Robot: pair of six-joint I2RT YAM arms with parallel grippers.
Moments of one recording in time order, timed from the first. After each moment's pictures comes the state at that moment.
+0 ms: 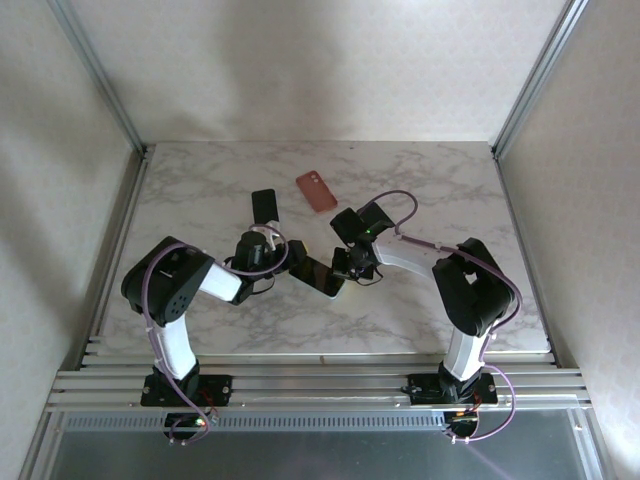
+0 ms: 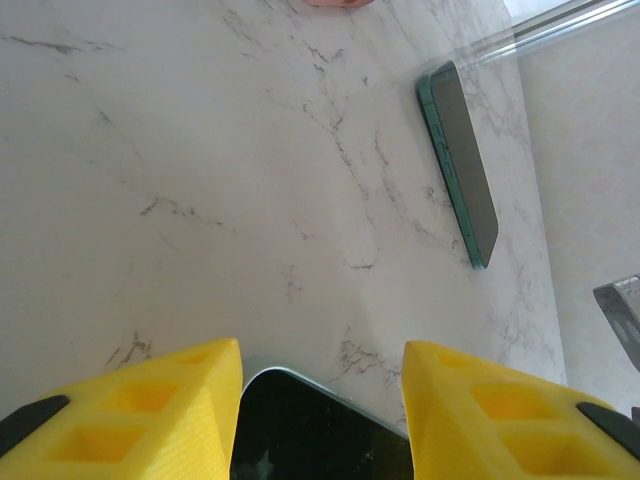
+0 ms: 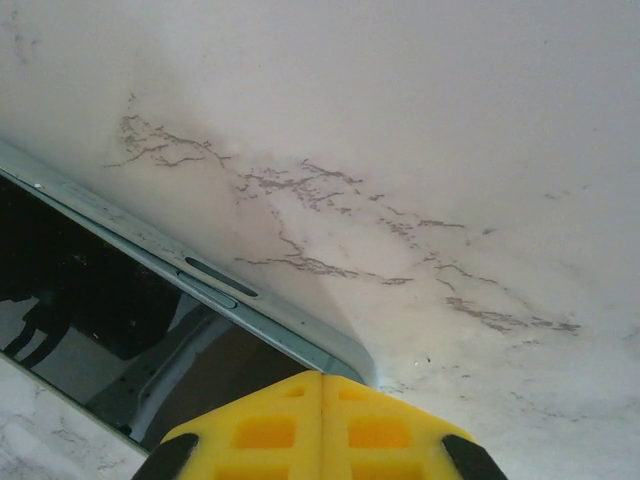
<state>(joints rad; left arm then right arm) -0.46 1.86 0.58 0.82 0.32 -0.92 0.70 1.80 1.14 -0.62 -0.11 0.78</state>
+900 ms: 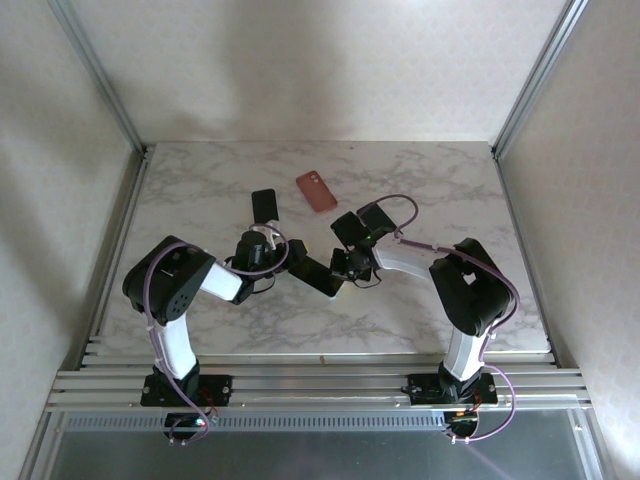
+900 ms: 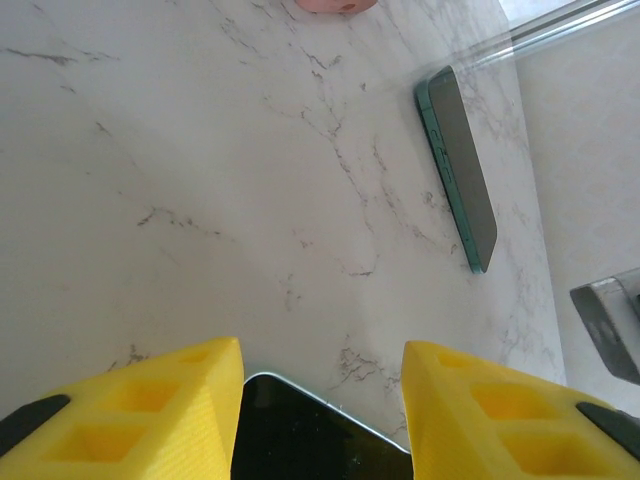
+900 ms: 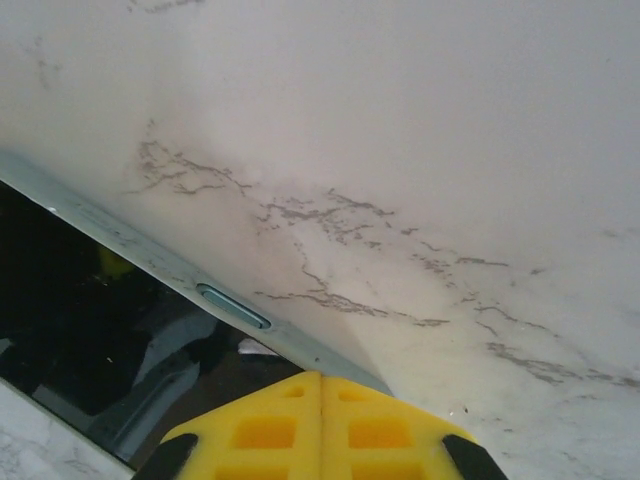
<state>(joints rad) -0.46 1.87 0.58 0.83 0.32 -0.92 0.71 1.82 1.06 -0.48 -0.12 0.81</state>
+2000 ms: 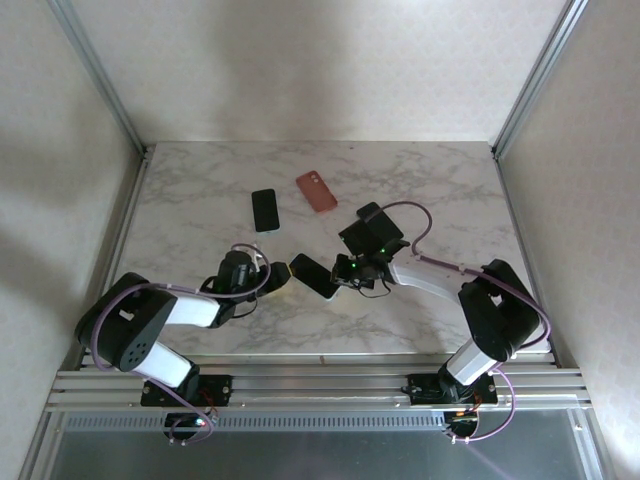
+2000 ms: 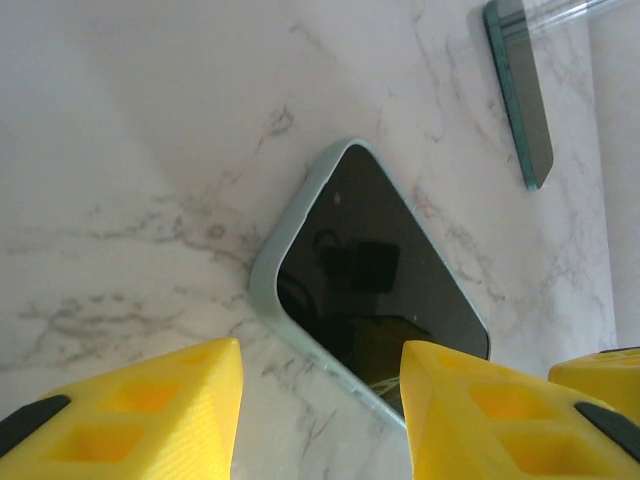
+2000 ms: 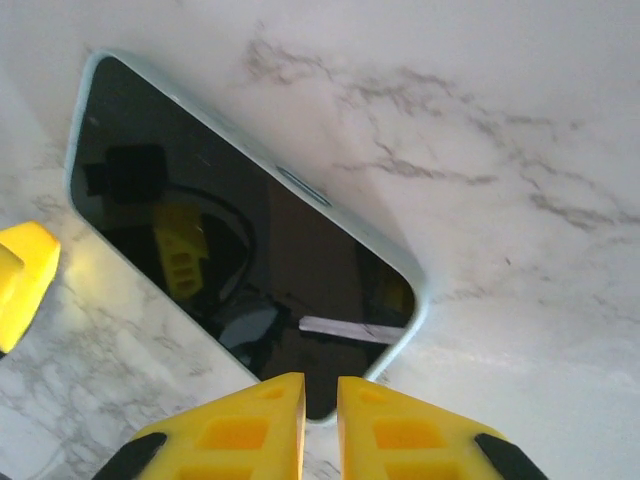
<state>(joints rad) -0.47 1.51 0.33 0.60 0.25 -0.89 0.74 1.60 0.92 -0.42 -0.19 0.85</state>
